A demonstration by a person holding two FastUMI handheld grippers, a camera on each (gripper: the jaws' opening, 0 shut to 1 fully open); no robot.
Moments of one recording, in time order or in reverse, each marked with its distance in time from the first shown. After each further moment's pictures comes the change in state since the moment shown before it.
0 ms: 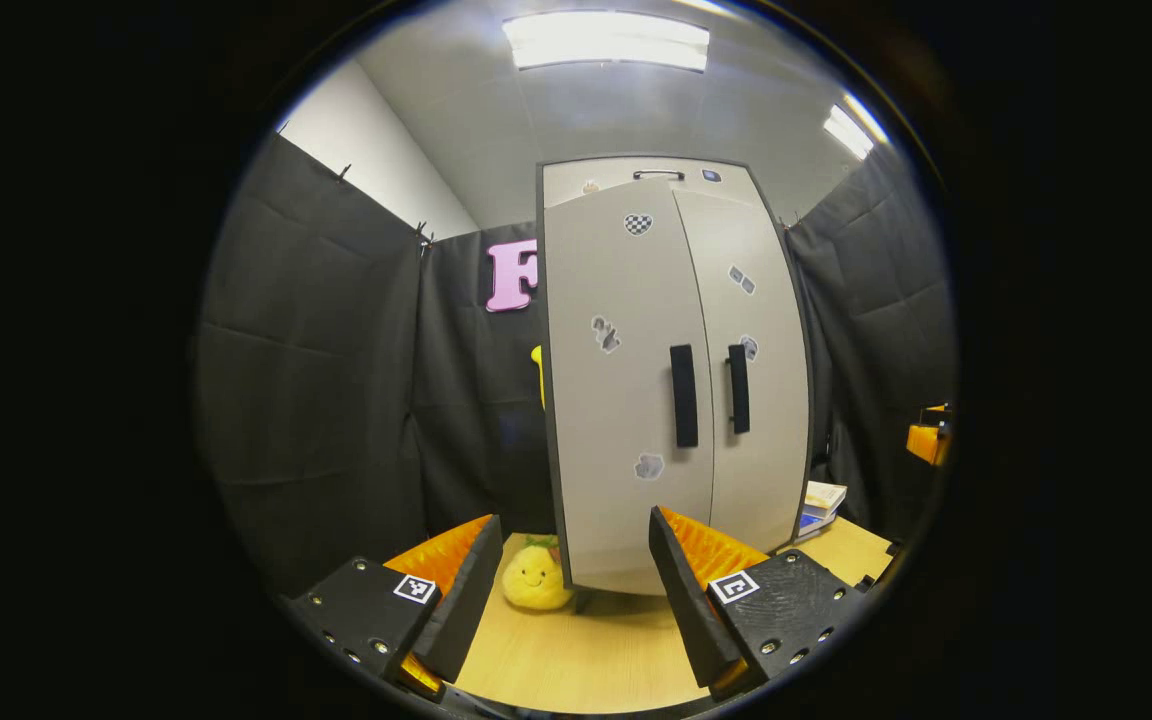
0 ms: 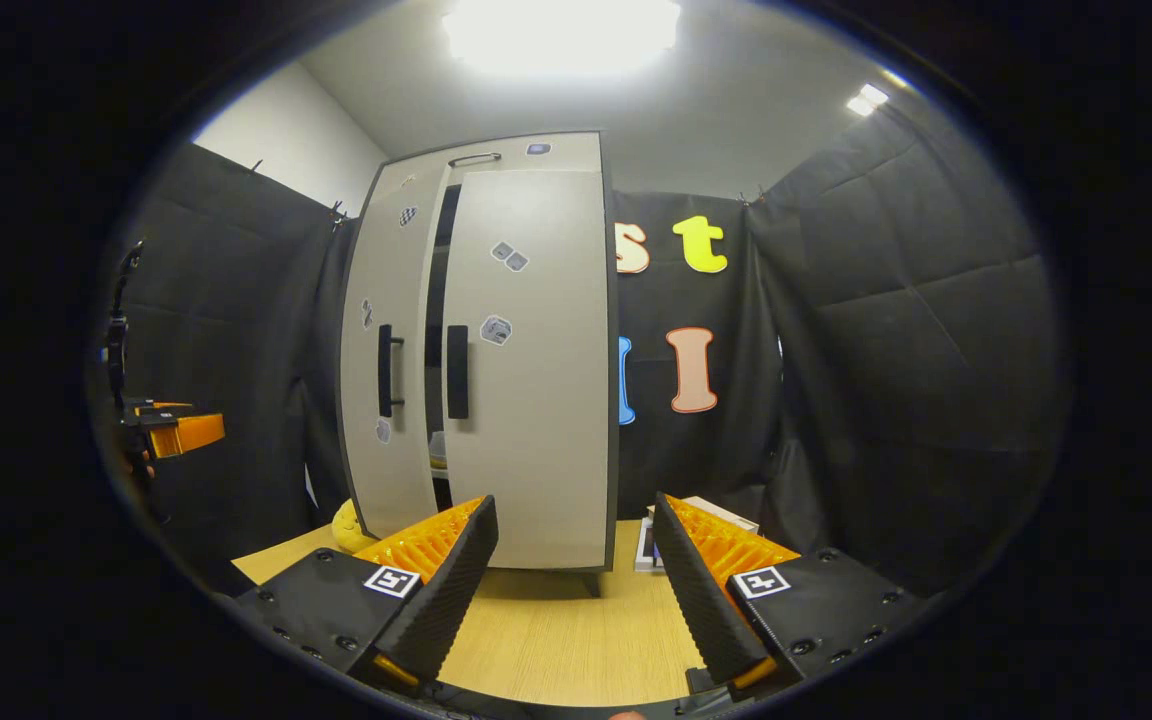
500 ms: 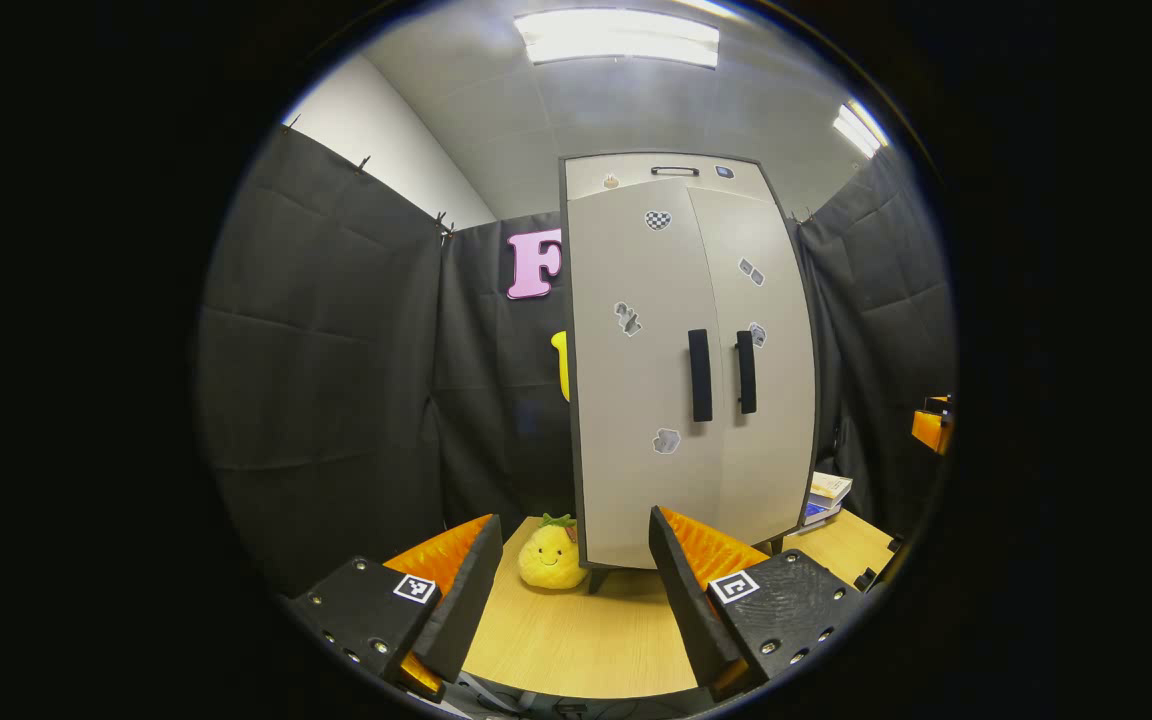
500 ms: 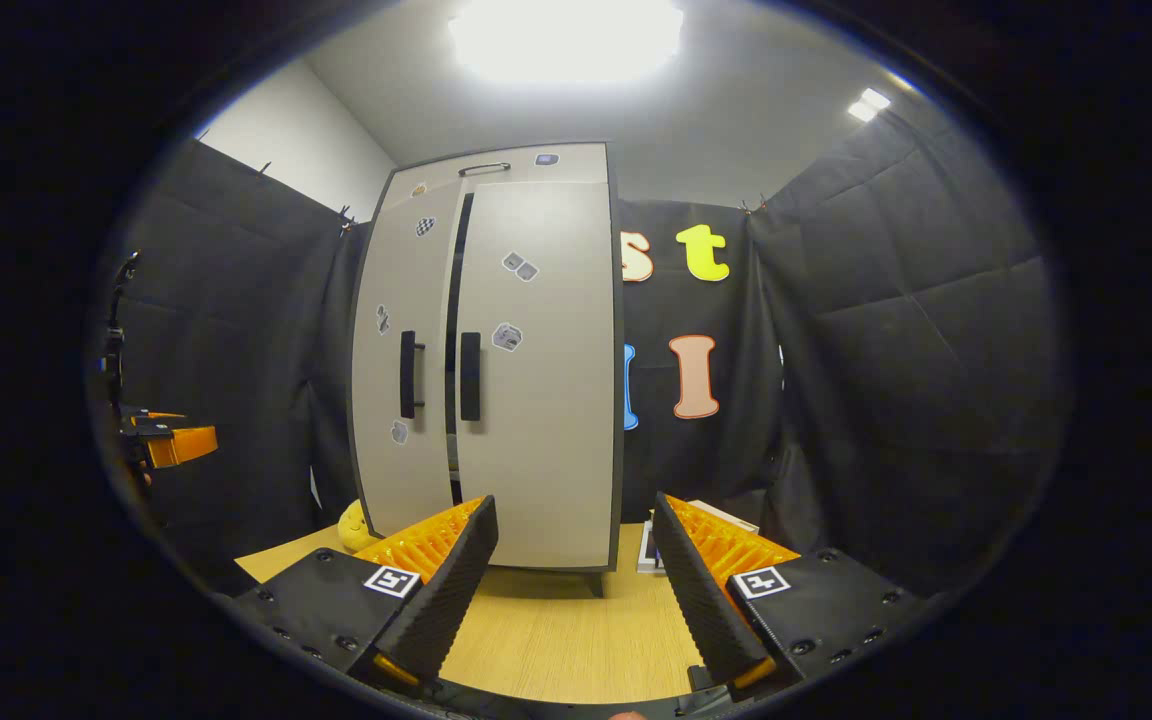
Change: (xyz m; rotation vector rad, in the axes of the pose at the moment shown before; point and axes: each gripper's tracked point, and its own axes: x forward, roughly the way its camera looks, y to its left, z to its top) left arm -0.044 0.021 -0.012 -0.004 0.009 0.049; right arm -0.015 0.003 0.008 0.001 -0.014 0.008
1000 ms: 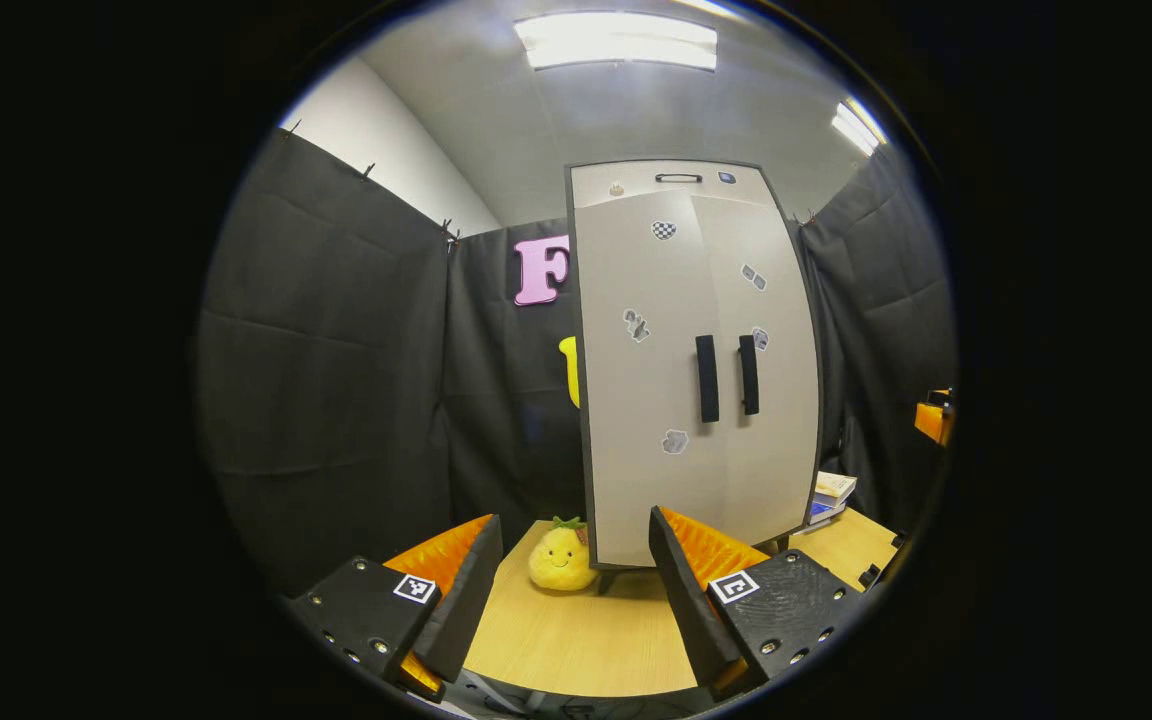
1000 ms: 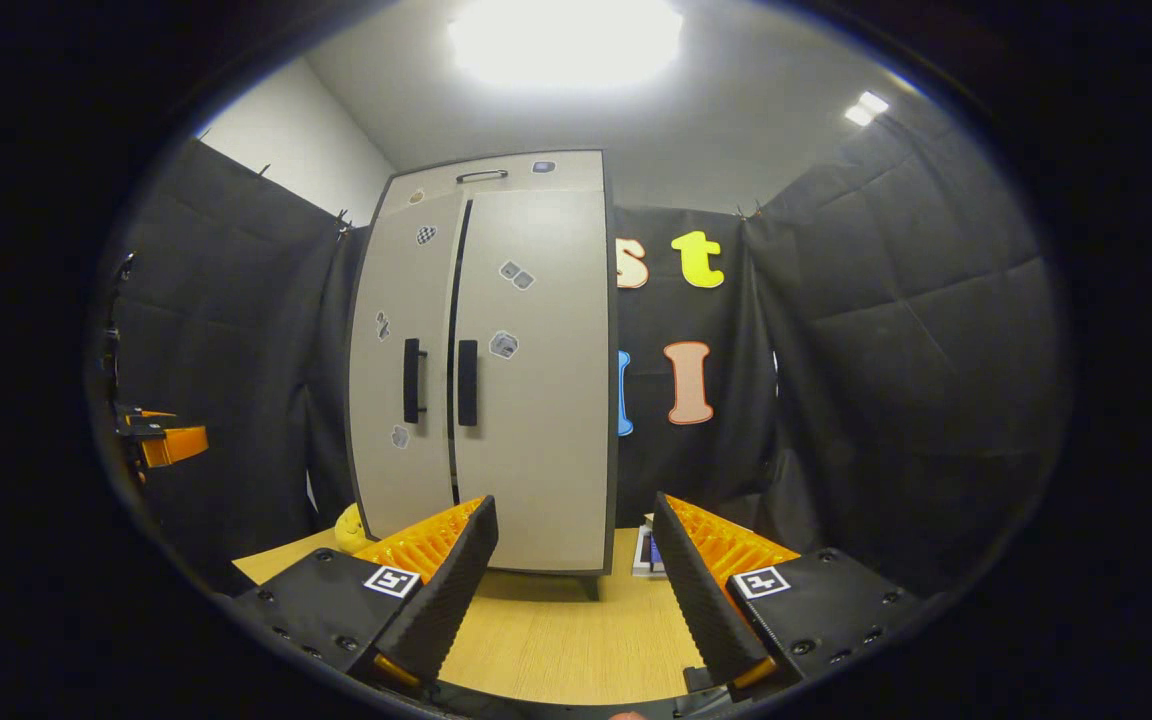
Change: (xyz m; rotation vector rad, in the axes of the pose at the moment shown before) left arm -0.015 0.009 0.003 0.007 -0.014 0.015; right arm -0.005 -0.004 0.008 -0.007 -0.017 -0.015
